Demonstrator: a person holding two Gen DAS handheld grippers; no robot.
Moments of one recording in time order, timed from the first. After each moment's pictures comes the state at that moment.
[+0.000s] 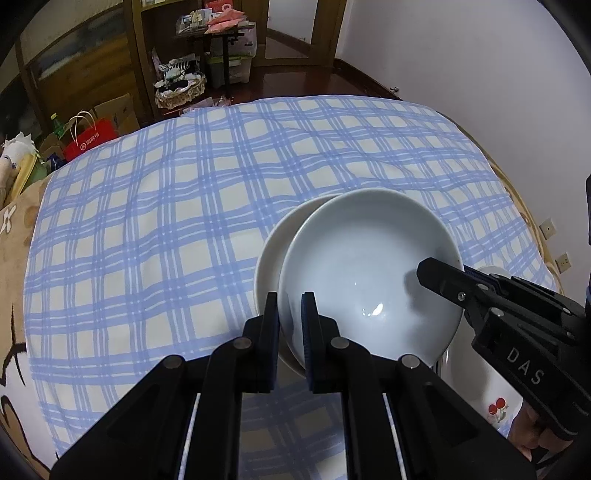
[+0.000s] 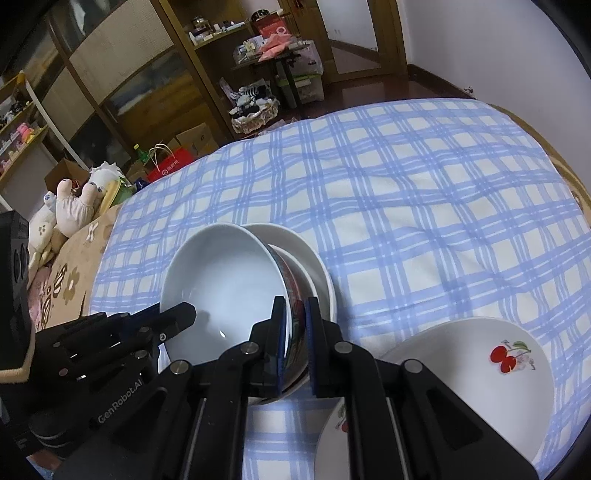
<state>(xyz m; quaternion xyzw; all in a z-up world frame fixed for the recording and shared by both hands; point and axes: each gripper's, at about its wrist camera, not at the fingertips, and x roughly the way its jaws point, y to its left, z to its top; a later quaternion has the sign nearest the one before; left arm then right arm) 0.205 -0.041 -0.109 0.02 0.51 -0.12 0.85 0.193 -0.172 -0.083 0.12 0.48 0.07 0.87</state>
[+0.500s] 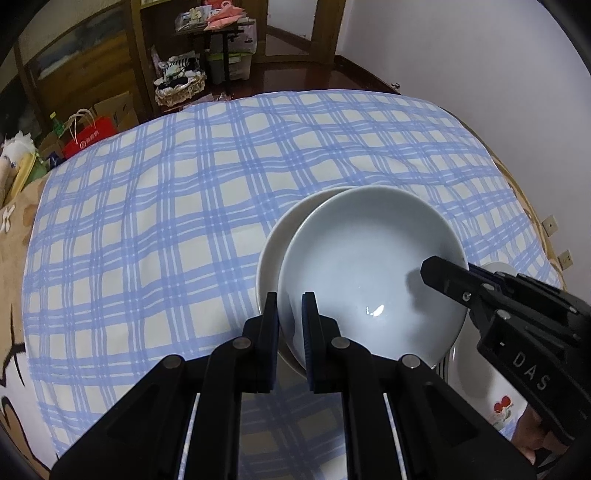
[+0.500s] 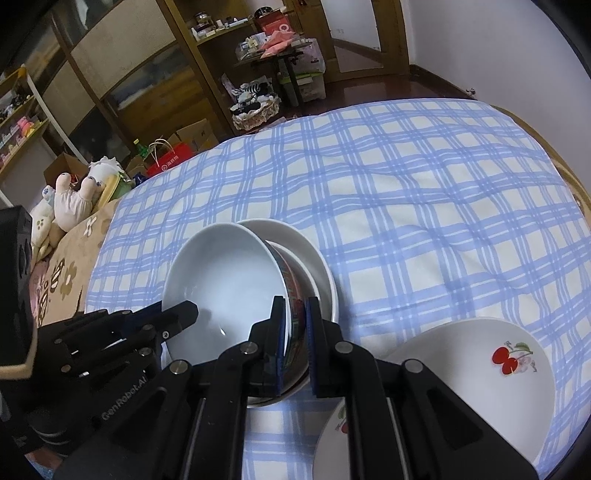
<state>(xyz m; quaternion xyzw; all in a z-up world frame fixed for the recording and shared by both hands) 0.207 -0.042 -0.114 0.03 0.51 -0.12 0.85 0.193 -0.166 -0.084 0.11 0.48 0.07 0.87</state>
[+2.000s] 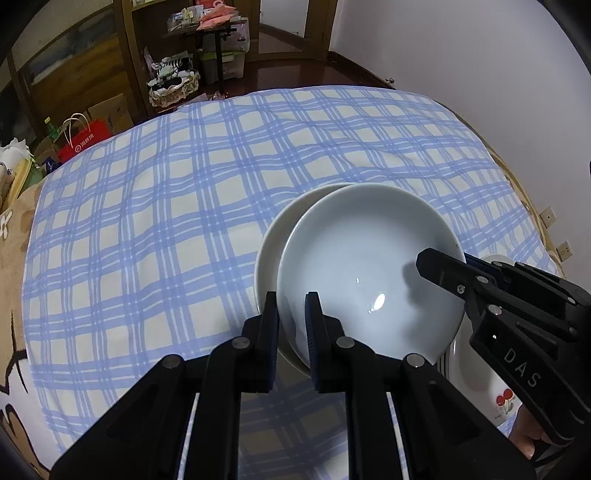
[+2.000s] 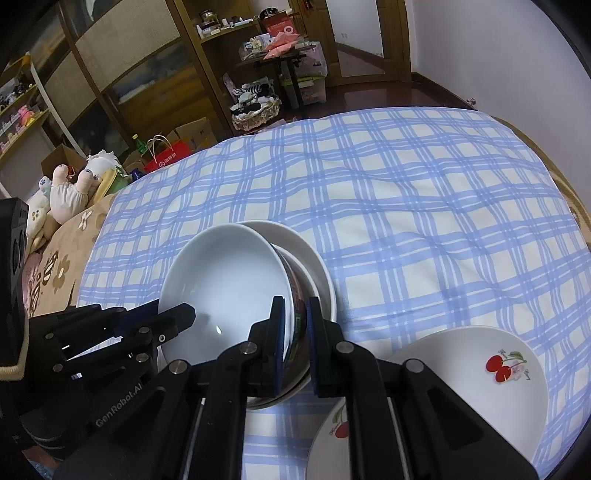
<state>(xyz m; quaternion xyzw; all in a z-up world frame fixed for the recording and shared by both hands) 0.208 -0.044 -0.115 0.03 0.52 -0.13 0.84 0.196 -0.166 -0.086 0.09 0.47 0.07 0.87</state>
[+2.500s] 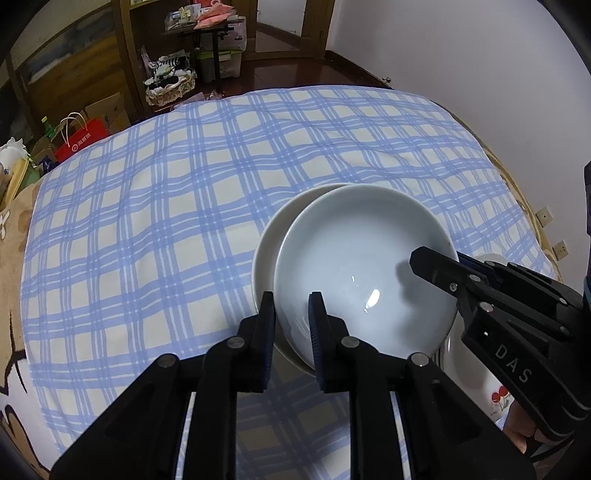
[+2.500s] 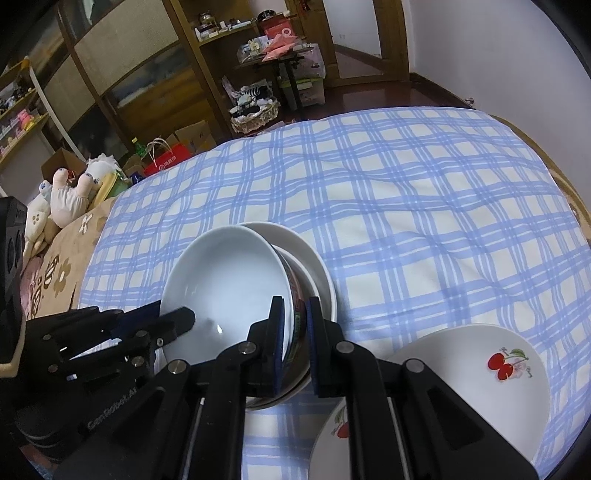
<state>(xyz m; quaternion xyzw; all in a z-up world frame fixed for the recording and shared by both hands) 0.206 -0.043 -0.112 0.02 0.52 -0.14 0.84 0.195 -0.172 -0.090 0.10 0.47 0.07 0.88</state>
